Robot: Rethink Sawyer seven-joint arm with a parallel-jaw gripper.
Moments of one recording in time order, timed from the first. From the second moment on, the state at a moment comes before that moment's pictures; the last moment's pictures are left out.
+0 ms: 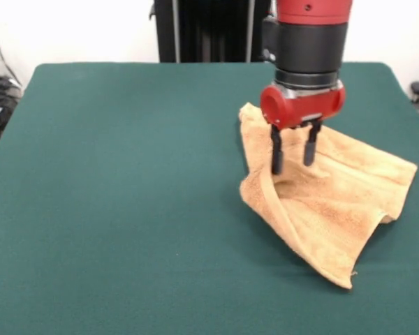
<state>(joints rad) -0.23 -0.56 0.27 1.54 -0.54 0.40 1.57</state>
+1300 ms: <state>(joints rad) -0.22 -0.47 0.16 1.41 -0.82 0.57 1.57</state>
